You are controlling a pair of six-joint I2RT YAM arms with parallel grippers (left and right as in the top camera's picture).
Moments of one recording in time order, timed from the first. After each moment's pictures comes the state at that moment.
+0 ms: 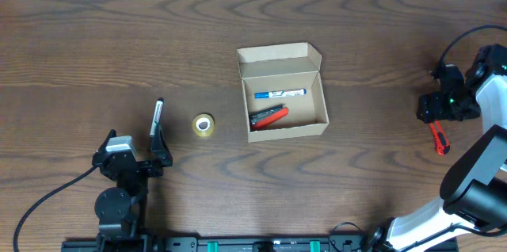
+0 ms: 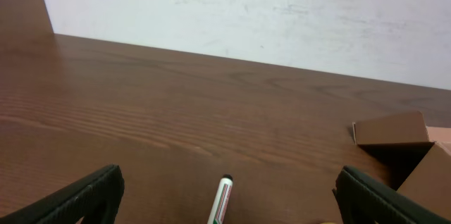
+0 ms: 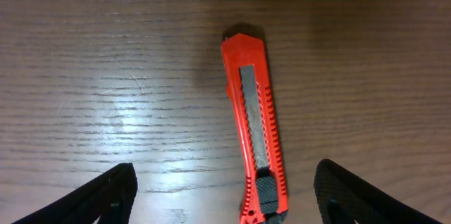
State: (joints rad) left arm 0.00 0.01 0.05 -0.16 -0.06 -0.12; right arm -0.51 1.85 1.32 -0.90 -0.02 -0.59
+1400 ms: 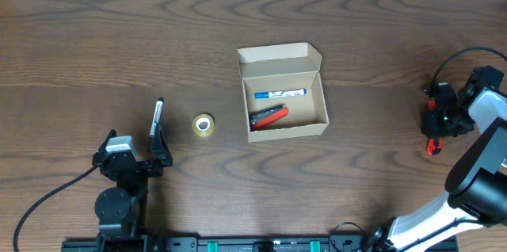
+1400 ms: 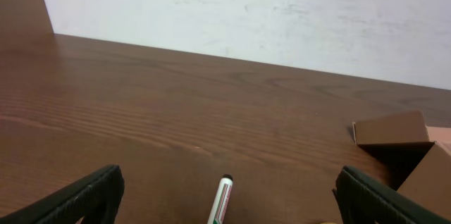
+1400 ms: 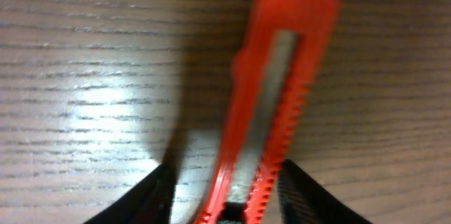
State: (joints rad) left arm 0.00 0.01 0.05 -0.16 -0.06 -0.12; right arm -0.57 1.90 1.15 -0.69 0.01 -0.67
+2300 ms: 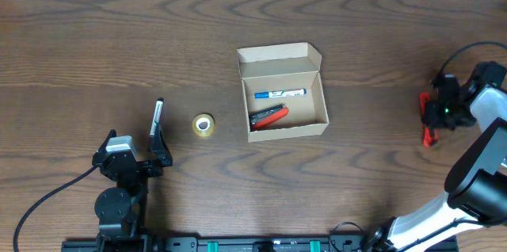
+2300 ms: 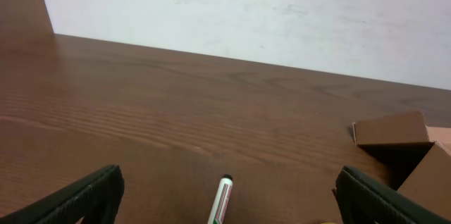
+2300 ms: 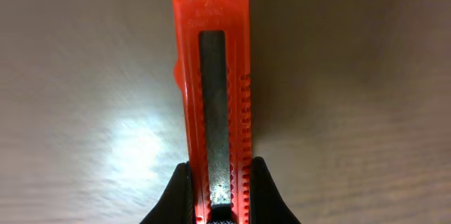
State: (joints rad) left arm 0.00 0.01 0.05 -0.16 -0.06 -0.12; right arm -0.55 1.89 1.22 -0.69 -0.12 -0.48
